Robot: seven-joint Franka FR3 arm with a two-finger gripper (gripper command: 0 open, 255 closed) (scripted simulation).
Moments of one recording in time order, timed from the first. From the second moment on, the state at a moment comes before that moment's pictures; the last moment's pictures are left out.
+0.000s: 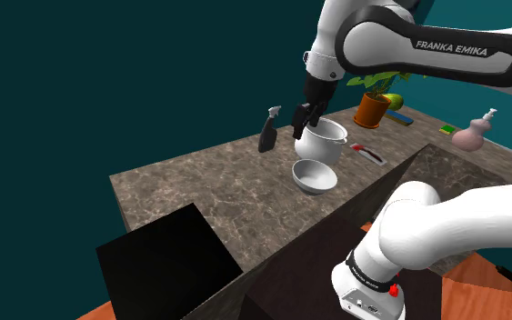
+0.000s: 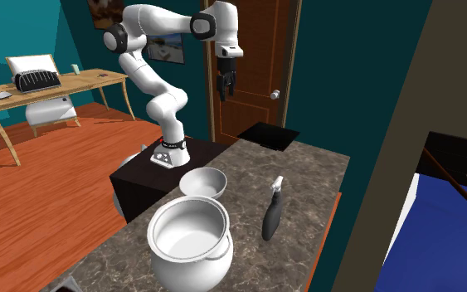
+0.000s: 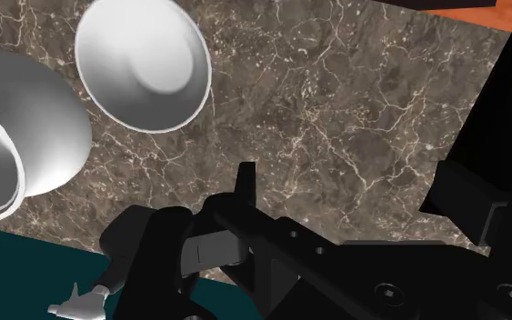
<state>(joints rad) -0.02 -0.77 -0.02 -2.42 -0.08 1.68 0.01</state>
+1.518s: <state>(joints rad) 0.09 -0.15 -0.52 -2.04 -0.14 1.97 -1.07</state>
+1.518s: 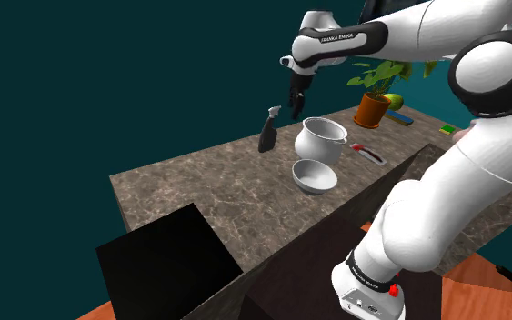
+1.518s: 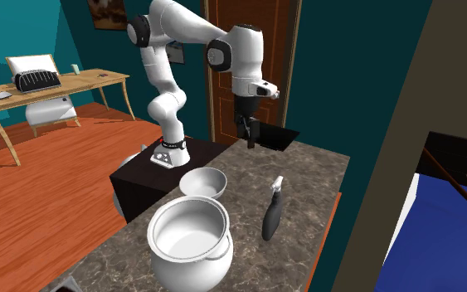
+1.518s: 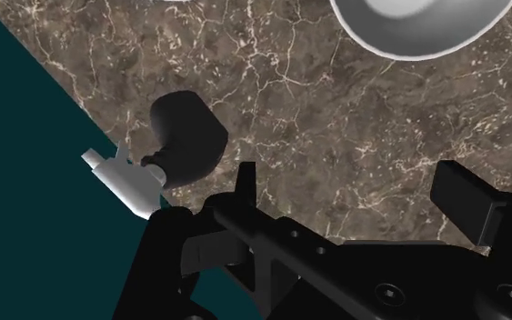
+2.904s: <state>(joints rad) -0.04 0.44 -0.51 -1.57 0.18 2.02 -1.68</state>
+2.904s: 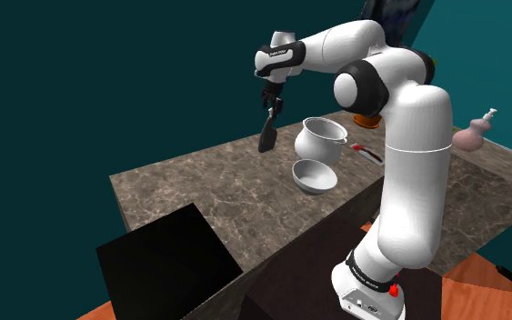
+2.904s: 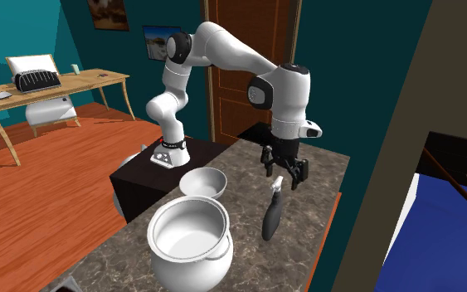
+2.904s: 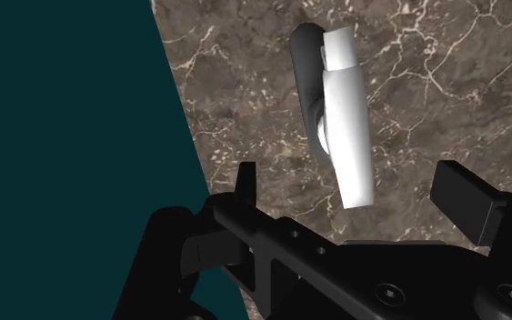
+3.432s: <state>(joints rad) -0.04 0.44 -0.51 -1.57 0.18 2.02 -1.68</state>
